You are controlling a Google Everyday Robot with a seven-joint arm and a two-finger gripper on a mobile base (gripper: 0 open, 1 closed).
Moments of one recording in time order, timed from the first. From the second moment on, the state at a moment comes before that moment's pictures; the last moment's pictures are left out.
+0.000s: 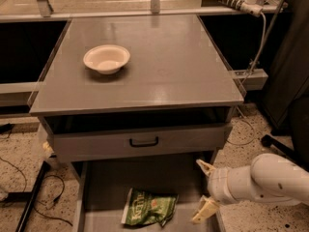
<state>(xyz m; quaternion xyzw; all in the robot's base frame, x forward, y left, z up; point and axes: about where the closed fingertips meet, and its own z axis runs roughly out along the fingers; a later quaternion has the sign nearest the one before) 0.420 -0.133 0.577 -0.58 0.73 0.17 0.31</state>
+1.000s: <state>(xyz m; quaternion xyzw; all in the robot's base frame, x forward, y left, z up) 0.433 -0.069 0.480 -0.64 0.68 0.16 0.32</state>
